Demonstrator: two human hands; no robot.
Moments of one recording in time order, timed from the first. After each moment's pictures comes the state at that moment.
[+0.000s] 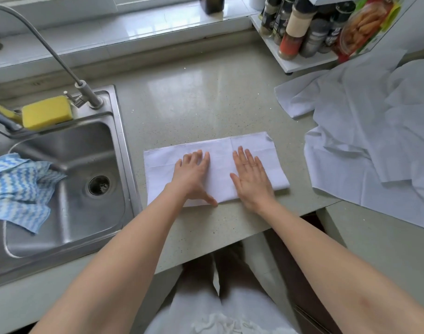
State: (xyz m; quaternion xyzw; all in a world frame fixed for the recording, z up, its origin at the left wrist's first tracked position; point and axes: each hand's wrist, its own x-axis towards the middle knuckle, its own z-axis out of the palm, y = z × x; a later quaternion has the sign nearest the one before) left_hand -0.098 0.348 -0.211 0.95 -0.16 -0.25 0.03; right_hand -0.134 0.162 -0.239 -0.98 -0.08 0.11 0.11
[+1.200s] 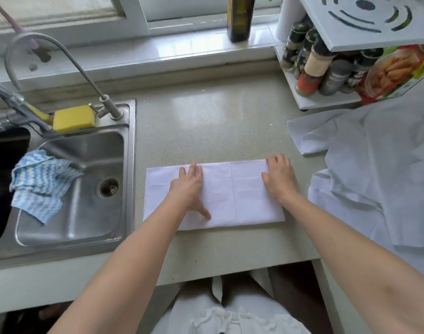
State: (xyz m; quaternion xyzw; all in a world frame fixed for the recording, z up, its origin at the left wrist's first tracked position) left_hand -0.071 0.323 -0.190 0.95 -0.02 -0.33 0.00; right_hand -0.023 0.086 -0.220 -0.99 -0.03 0.10 0.11
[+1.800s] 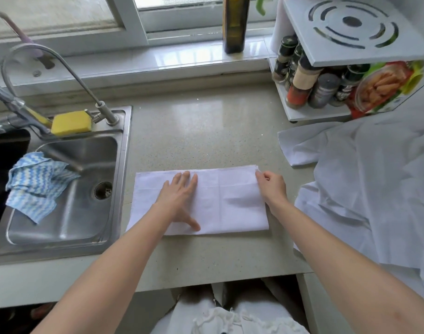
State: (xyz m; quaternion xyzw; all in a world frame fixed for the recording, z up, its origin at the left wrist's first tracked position) left_hand -0.077 0.317 -0.200 0.95 -0.05 -0.30 -0.02; right_hand -0.019 0.077 -0.216 -0.85 0.18 0.14 0.48
